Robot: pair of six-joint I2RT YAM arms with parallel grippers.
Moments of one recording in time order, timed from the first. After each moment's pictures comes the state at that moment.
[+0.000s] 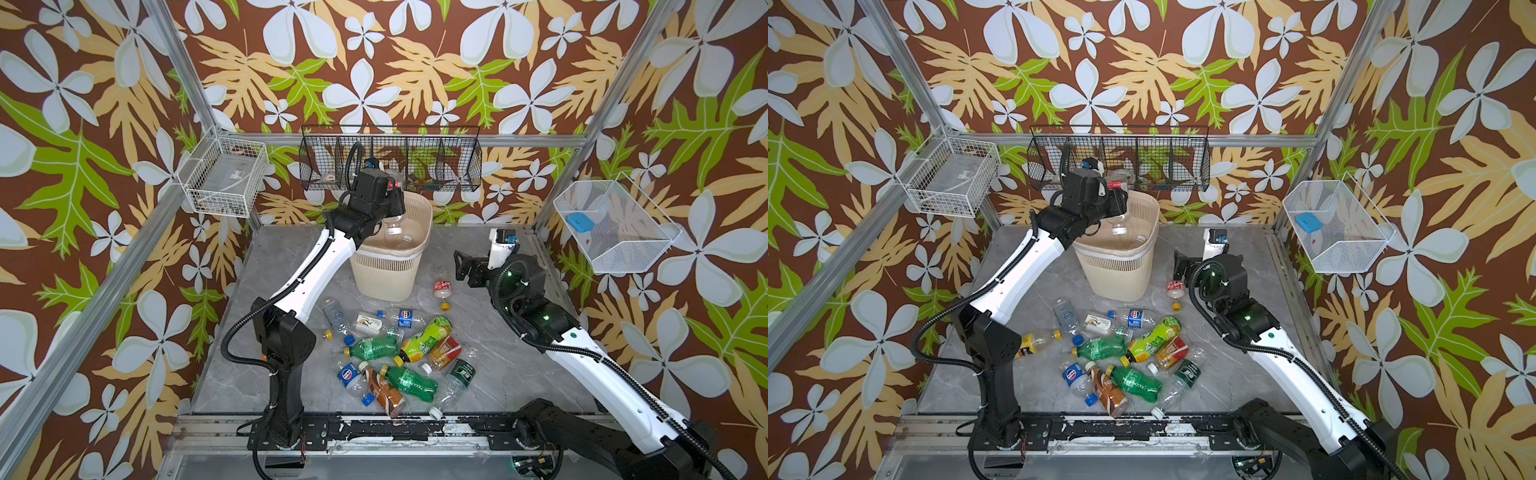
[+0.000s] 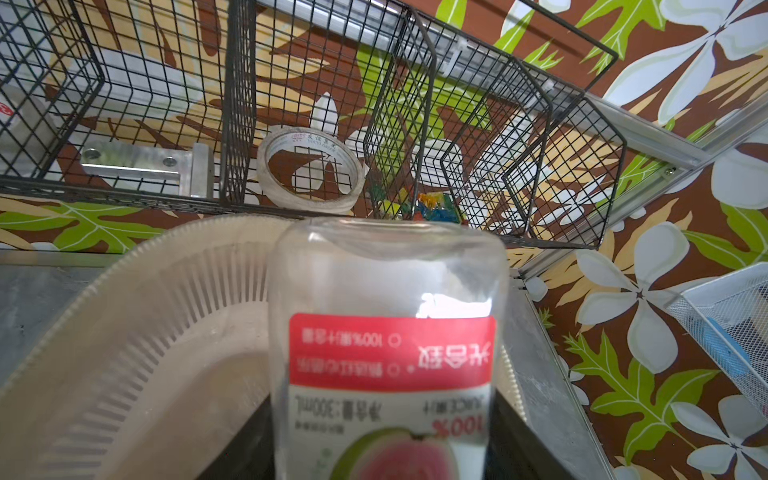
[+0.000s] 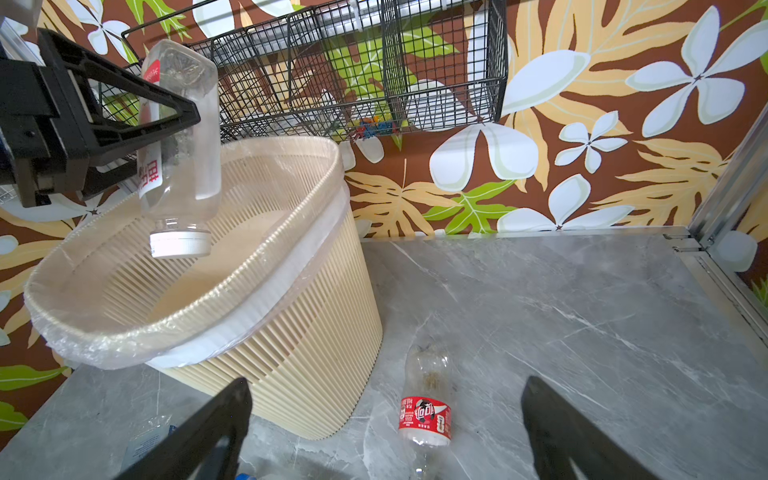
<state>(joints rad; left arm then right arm) -0.52 1.95 2.16 -0.59 -0.15 -0.49 0.46 1.06 0.96 -0.15 0.21 0.29</state>
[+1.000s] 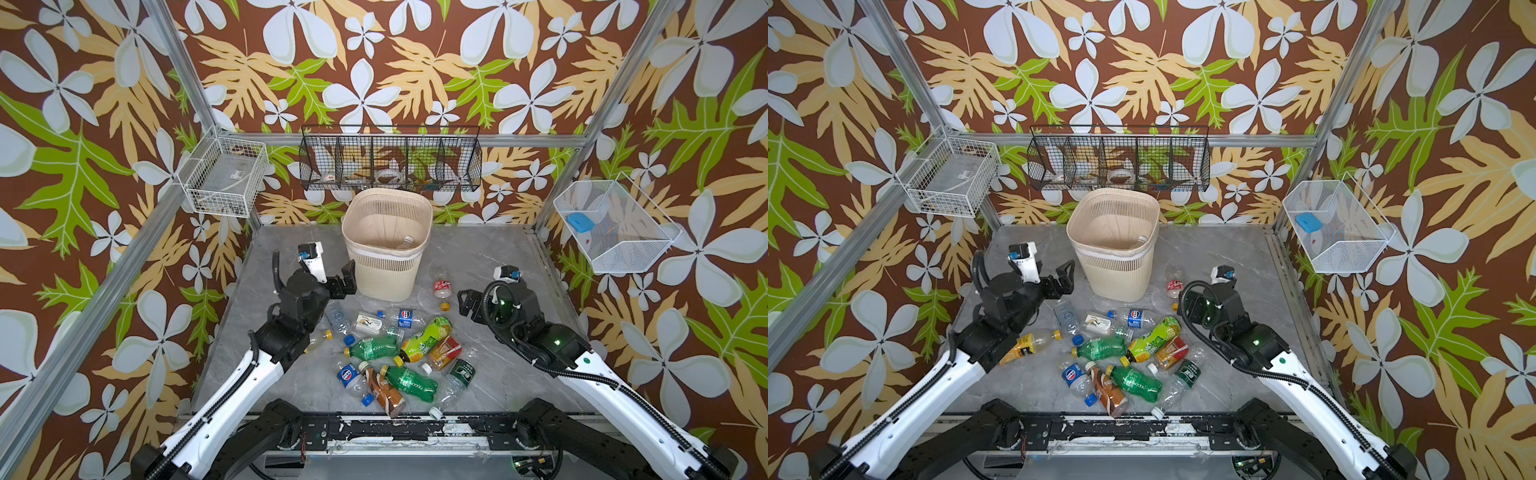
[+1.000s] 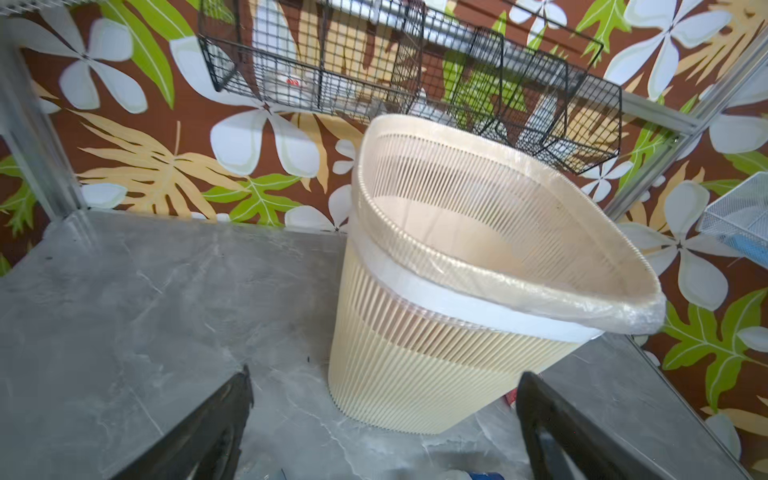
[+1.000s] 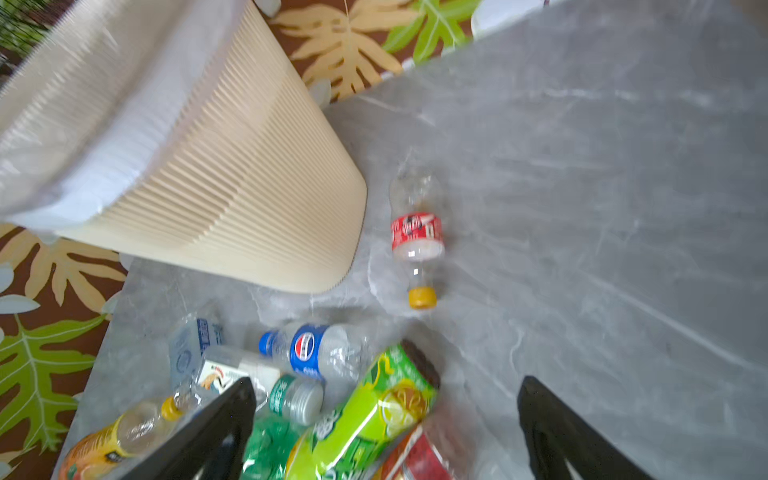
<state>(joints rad) -0.46 0.86 0.75 -0.04 -0.27 -0.33 0.61 0.87 0.82 -0.62 0.24 0.77</state>
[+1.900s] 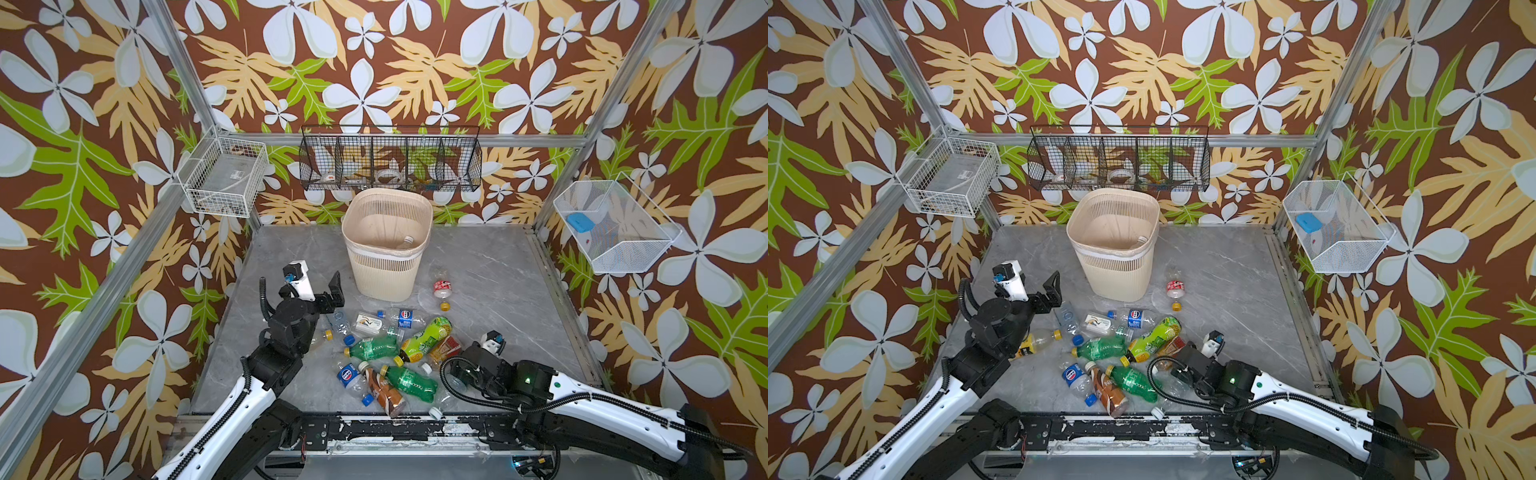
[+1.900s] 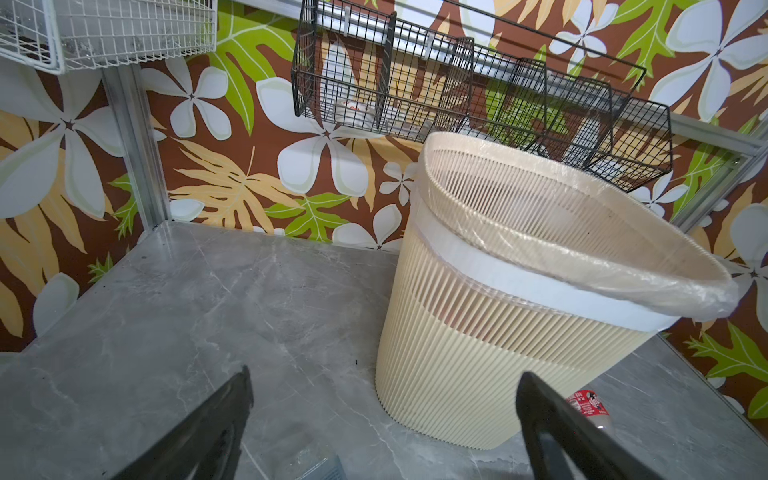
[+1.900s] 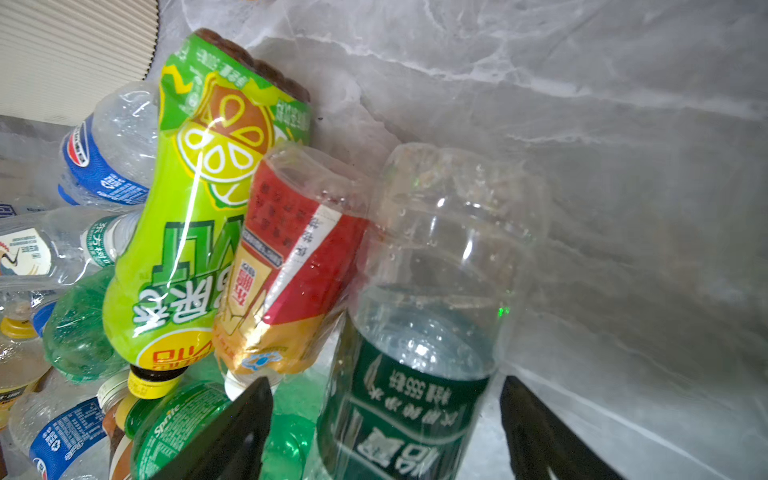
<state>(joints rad) -0.46 0.72 0.60 -0.01 -0.39 -0.29 1.01 0.84 0.47 -0.72 0.31 1.42</state>
